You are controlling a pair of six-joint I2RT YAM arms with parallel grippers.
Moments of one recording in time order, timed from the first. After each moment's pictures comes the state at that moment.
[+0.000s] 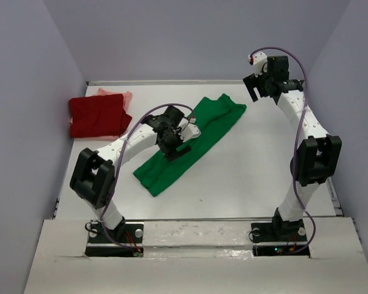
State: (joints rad) left arm -0.63 1.65 1.31 -0.81 0.01 0.48; right arm 0.11 1.88 1.82 -0.54 0.06 -0.45
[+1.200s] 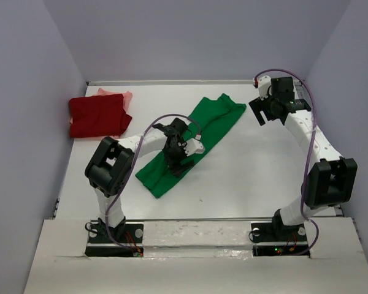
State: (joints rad) left arm -0.62 1.84 1.21 -0.72 0.26 0.55; right arm 0.11 1.57 1.42 -0.62 0.15 -0.45
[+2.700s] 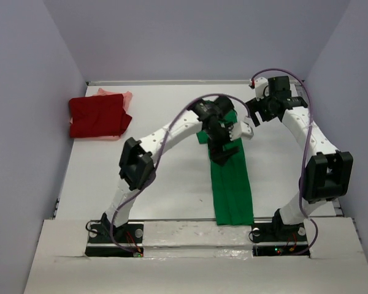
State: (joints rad) left arm -0.93 2.18 2.12 -1.18 0.54 0.55; right arm 0.11 1.60 1.43 -0.66 0.02 -0.41
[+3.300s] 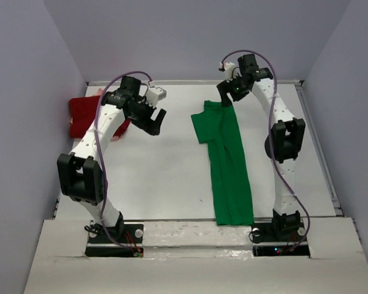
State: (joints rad) left arm -0.27 1.65 1.59 -0.95 0.32 0.34; right arm 0.19 2.30 2.31 -0.96 -0.29 -0.37
